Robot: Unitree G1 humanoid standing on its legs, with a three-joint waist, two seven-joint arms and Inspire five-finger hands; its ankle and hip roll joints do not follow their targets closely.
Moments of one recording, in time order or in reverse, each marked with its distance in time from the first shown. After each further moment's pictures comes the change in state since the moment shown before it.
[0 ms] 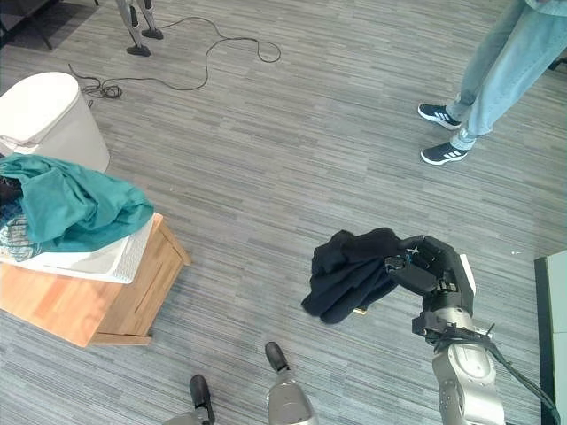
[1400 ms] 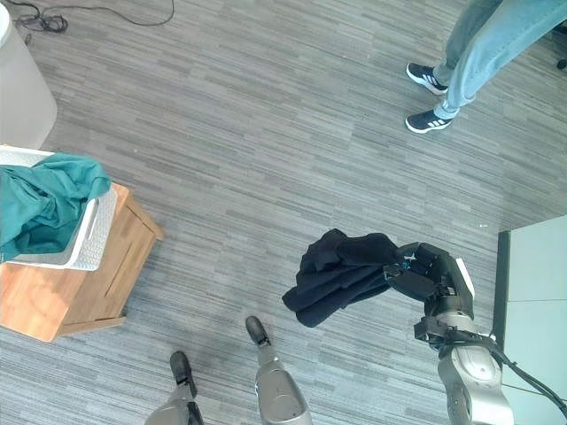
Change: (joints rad) left arm -0.308 0.094 -0.136 0.471 0.022 0.066 -0.022; right arm 0.018 -0.067 0.057 -0.001 0.004 0.020 -0.017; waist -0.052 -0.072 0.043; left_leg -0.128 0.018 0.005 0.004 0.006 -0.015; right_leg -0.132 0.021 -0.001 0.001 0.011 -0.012
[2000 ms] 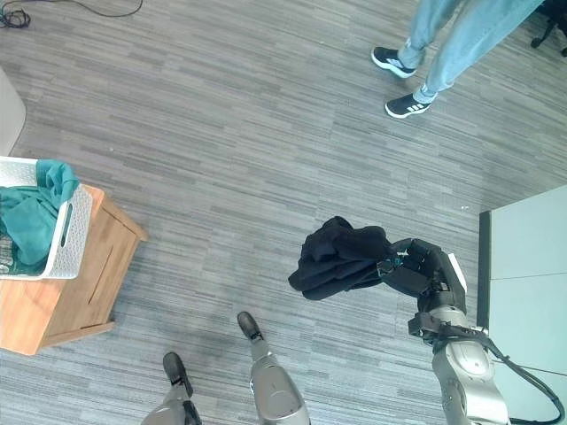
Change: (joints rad) left arm -0.072 -0.004 -0.040 -0.018 0.037 0.007 -0.056; right arm -0.004 0.003 0.004 -0.001 0.000 0.002 0.002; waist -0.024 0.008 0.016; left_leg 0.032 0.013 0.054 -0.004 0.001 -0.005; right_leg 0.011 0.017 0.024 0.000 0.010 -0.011
